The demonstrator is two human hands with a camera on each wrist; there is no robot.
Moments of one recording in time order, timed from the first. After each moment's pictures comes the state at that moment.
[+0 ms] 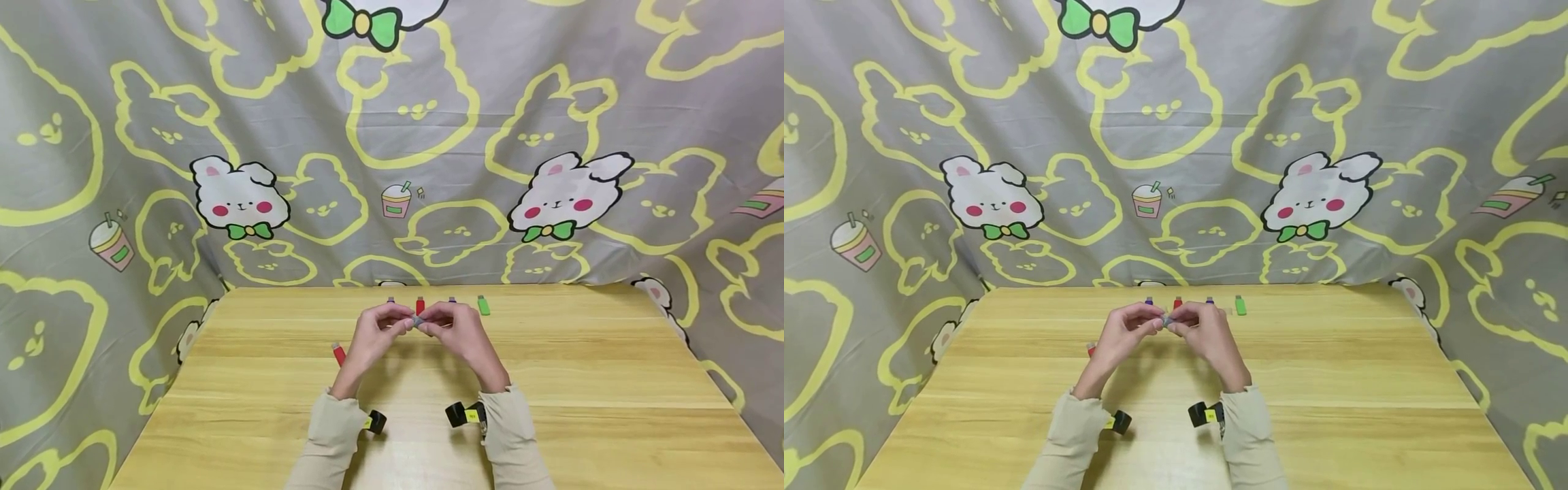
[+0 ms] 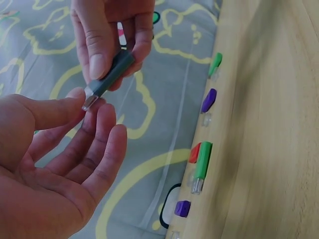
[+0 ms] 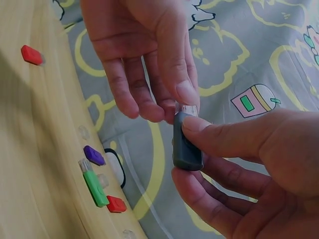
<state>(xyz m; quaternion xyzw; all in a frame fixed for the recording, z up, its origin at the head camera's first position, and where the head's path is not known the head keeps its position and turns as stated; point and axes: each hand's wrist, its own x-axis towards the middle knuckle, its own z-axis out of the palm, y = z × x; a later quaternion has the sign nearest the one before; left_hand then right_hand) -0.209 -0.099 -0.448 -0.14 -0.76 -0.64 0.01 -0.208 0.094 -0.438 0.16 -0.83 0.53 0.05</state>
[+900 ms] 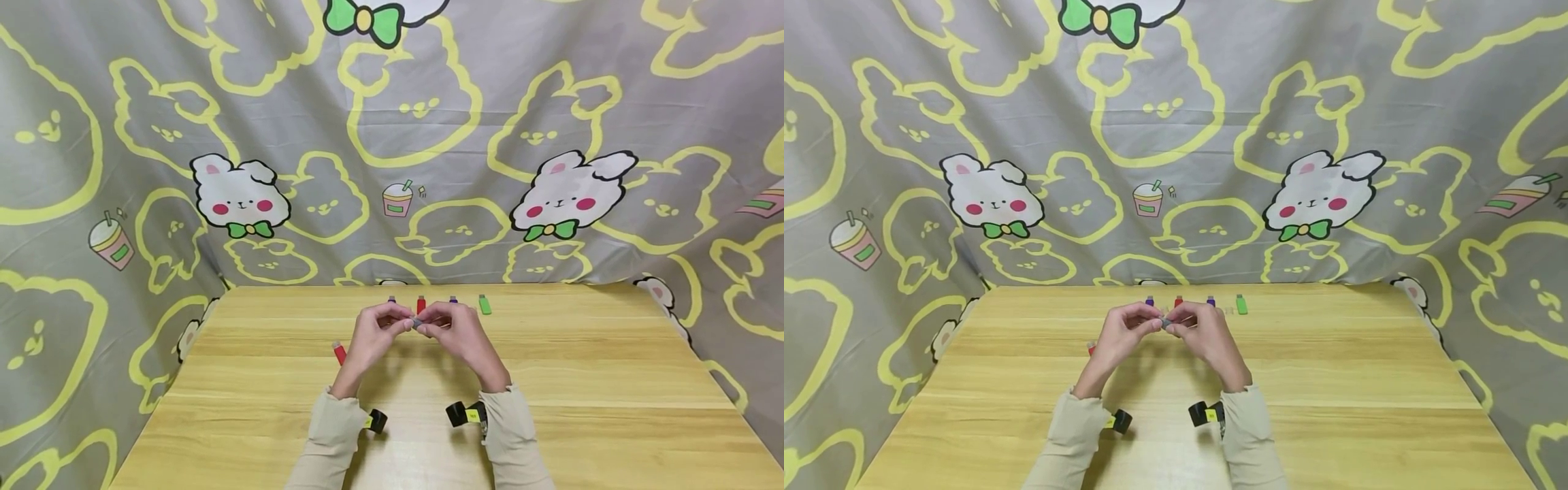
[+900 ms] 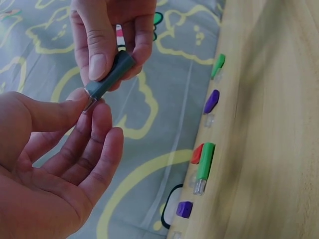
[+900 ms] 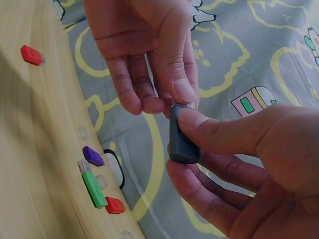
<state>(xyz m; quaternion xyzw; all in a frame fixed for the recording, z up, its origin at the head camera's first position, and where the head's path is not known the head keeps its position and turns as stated) -0.192 -0.095 -0.417 -0.14 -0.77 -0.62 0.03 -0.208 0.091 -0.437 0.17 -0.84 0.51 0.04</state>
